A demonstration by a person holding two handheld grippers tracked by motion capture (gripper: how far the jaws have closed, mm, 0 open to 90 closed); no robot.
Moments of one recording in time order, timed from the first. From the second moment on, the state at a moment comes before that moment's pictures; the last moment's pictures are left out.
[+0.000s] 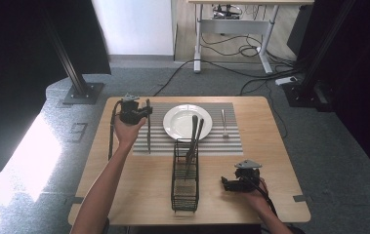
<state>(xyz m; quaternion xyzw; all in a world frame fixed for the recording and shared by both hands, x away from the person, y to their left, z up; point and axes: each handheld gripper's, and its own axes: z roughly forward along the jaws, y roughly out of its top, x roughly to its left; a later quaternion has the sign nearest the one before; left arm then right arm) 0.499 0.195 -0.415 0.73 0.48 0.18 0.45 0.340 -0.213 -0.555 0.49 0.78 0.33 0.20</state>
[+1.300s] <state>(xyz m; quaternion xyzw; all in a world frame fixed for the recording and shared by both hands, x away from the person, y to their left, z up) 0.583 0.184 -0.472 0.72 0.56 0.13 0.39 0.342 -0.213 -0.556 0.49 0.78 0.34 0.20</state>
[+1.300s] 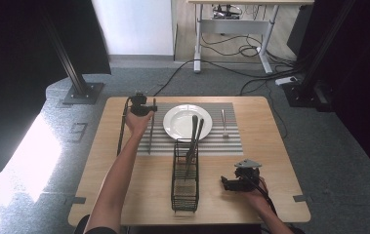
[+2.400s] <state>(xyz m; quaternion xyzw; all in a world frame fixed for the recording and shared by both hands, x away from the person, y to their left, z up) 0.610 0.181 -0.527 0.71 0.62 0.10 0.33 0.343 -0.214 -0.556 0.49 0.78 0.34 0.20</state>
